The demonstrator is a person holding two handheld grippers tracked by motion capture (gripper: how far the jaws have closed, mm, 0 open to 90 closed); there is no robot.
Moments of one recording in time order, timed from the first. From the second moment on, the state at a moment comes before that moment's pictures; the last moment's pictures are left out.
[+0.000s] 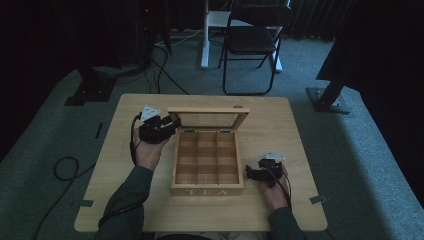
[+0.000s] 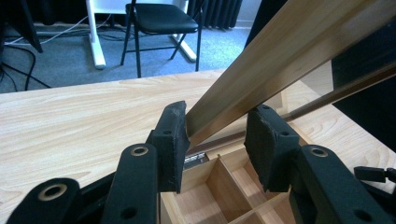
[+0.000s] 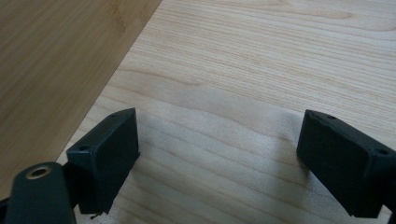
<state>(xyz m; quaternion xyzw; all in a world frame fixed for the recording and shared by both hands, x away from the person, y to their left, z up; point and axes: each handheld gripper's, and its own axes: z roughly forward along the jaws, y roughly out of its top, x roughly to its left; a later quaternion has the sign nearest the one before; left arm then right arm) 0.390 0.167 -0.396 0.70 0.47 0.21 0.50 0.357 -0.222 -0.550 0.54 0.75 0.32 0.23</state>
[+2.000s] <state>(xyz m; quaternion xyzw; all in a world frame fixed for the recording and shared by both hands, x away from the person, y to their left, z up) 0.336 0.167 -0.417 0.71 0.47 0.19 0.50 0.357 -0.217 -0.550 0.53 0.75 0.32 0.22</state>
